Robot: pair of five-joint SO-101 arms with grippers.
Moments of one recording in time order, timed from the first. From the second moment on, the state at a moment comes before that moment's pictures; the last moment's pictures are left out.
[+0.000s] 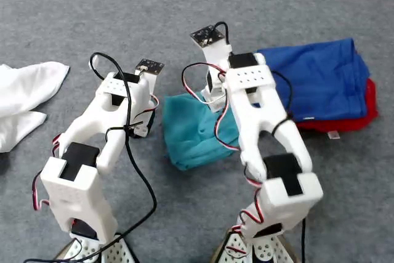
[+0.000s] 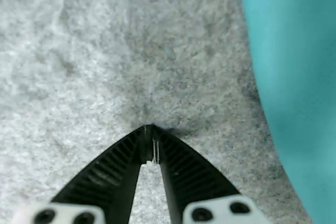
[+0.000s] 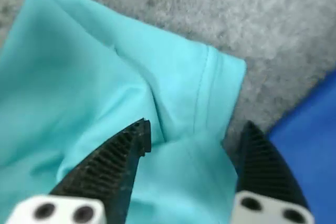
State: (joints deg) left arm 9.2 21.5 18.4 67.7 -14.3; right arm -14.9 12.4 9.5 68.4 8.7
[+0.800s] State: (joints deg) left arm 9.2 21.5 18.4 67.7 -14.3; right arm -14.9 18.9 -0.1 61.1 12.9
